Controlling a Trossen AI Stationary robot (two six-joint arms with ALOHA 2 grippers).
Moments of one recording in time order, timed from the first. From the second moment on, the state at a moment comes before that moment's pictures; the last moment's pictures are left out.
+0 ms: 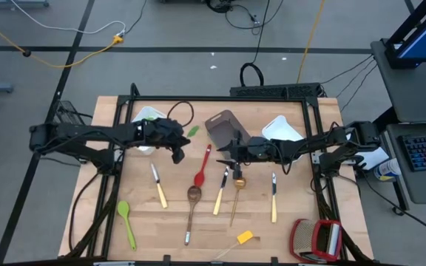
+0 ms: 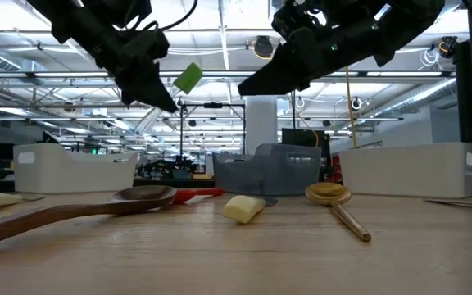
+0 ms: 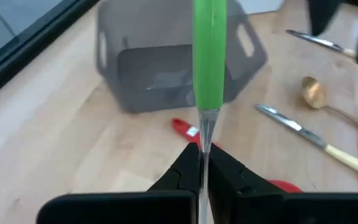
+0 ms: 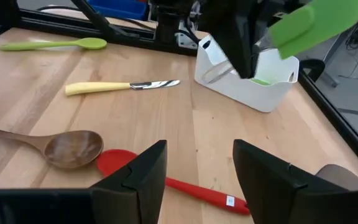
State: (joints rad) left arm 0.20 1.18 0.71 -0.20 -0.06 -0.20; right arm 0.00 1.54 0.76 0.45 0.08 -0.14
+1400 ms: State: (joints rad) left arm 0.61 1.11 0.71 -0.79 -0.21 -0.25; right arm 0.00 1.54 0.76 0.44 0.08 -0.09
